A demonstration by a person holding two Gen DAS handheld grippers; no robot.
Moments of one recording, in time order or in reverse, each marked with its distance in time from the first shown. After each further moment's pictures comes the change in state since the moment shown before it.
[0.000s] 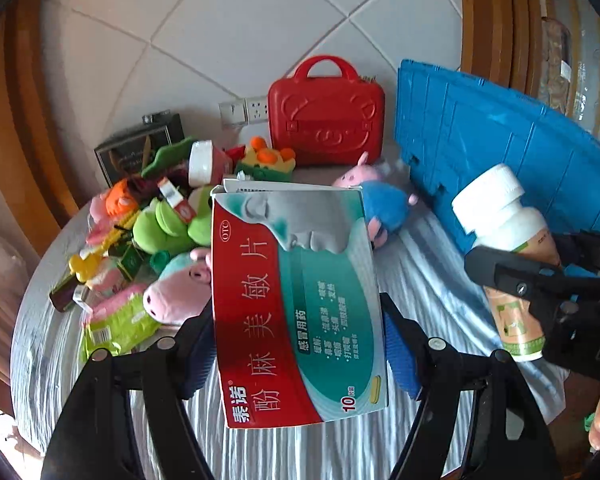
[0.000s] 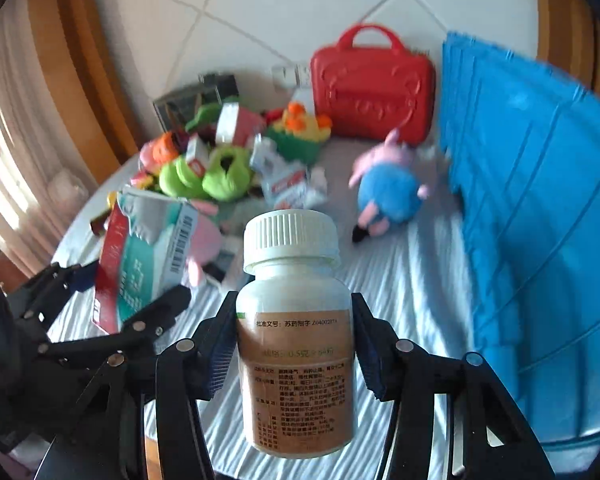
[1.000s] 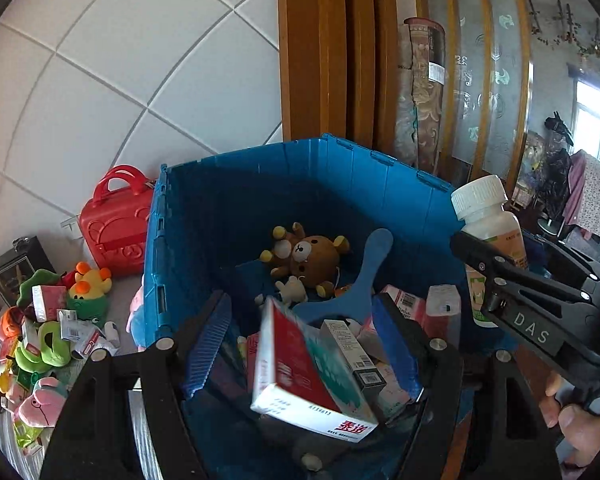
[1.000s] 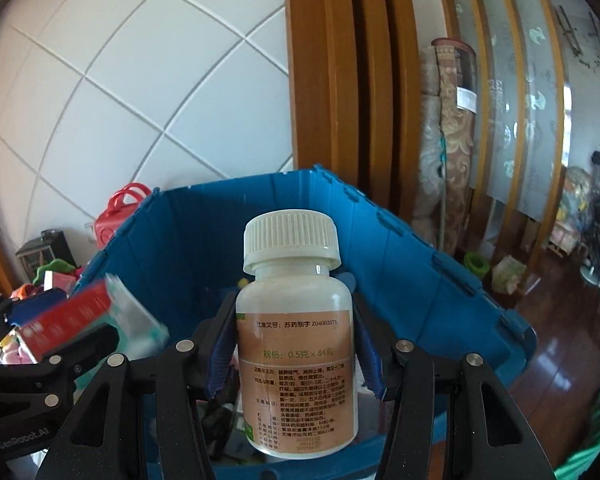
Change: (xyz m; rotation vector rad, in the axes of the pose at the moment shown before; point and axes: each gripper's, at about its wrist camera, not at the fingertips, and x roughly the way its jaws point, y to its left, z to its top) left arm -0.058 -0.316 0.106 0.203 -0.114 -0.308; right arm -0.201 -0.292 -0.017 0.242 -0.348 -0.459
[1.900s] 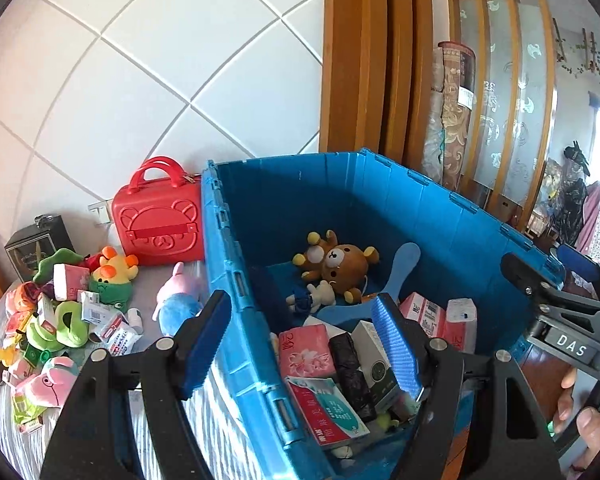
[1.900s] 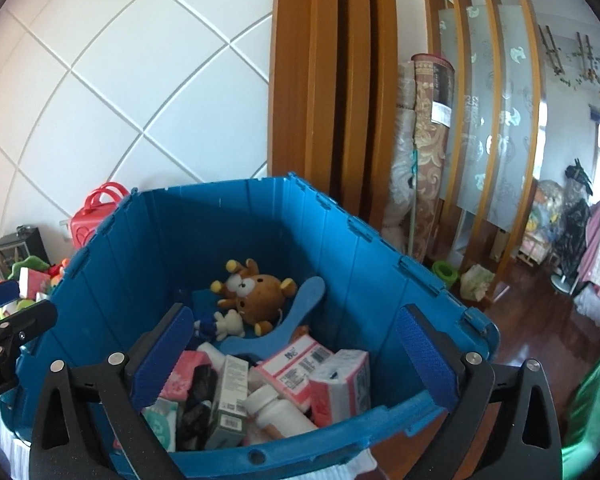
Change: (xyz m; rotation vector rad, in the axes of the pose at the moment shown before) left arm -0.033 0.055 -0.015 -0.108 -0.052 0.057; right arm -0.024 0.013 -0.002 -0.032 -0.047 -0.116
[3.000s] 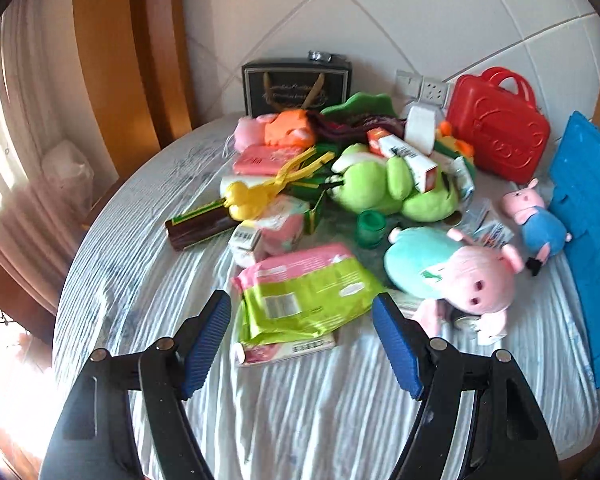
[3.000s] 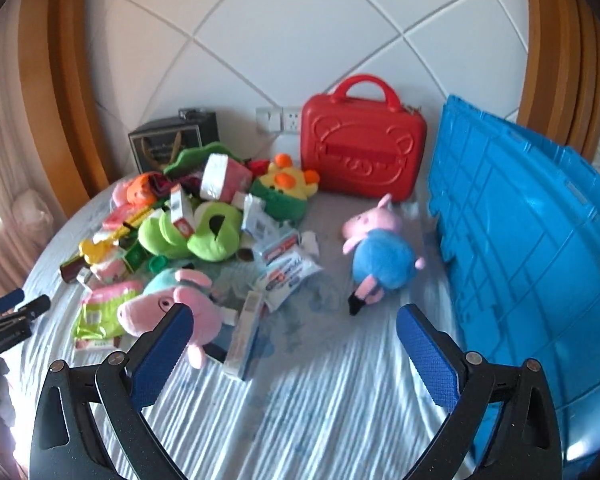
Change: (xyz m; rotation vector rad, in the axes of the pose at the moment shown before) left arm -0.058 0.524 -0.221 -0.380 0.300 0.503; right arm 0.037 0.430 -0.093 -0.245 0.317 0.415
